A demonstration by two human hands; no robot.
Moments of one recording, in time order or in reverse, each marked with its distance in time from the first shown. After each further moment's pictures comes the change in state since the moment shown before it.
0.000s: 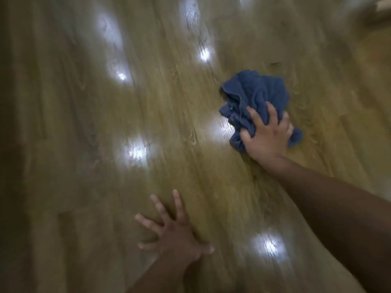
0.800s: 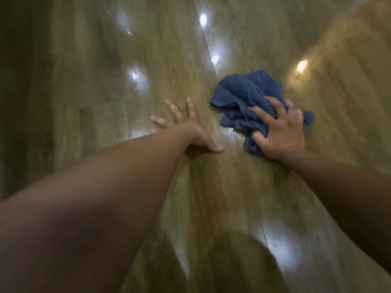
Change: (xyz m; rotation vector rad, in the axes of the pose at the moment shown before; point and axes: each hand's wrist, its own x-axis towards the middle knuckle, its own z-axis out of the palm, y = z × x) left_hand -0.020 -0.020 0.026 0.213 0.164 0.196; right_hand -0.232 0.060 0.025 0.070 0.142 -0.394
